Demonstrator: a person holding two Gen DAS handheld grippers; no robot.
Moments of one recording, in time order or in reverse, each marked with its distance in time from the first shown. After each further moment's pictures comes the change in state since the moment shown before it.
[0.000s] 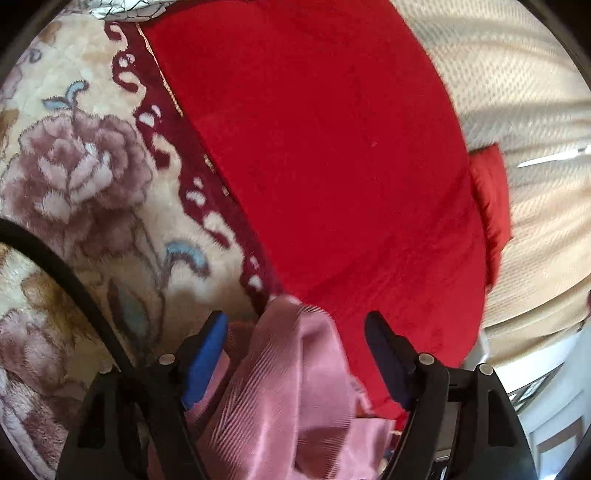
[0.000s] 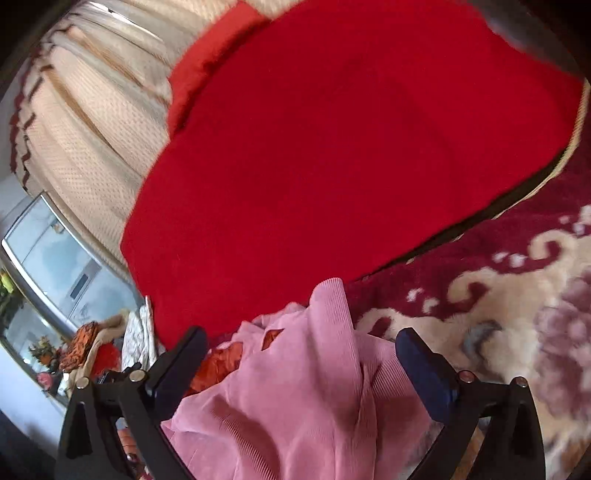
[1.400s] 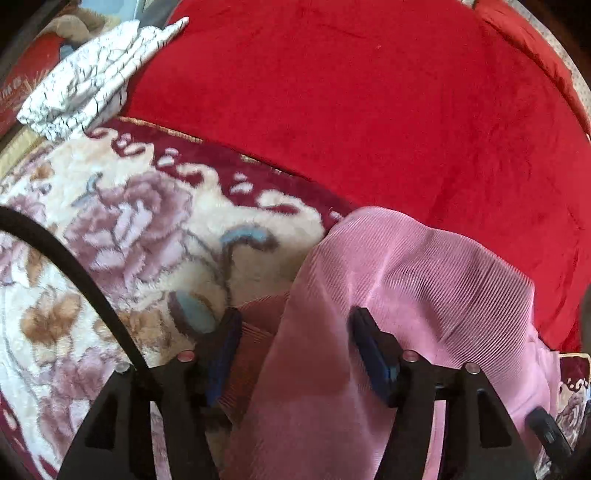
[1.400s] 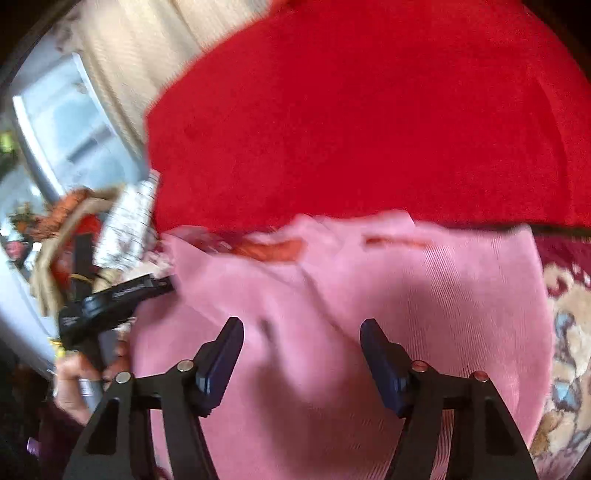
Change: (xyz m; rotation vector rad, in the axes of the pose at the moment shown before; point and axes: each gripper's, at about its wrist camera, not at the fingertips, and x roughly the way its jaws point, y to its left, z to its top) left arm 0.039 -0.026 -0.046 0.475 0.028 0.554; right arm 0.071 0.092 -0.074 -0.374 0.249 -0.106
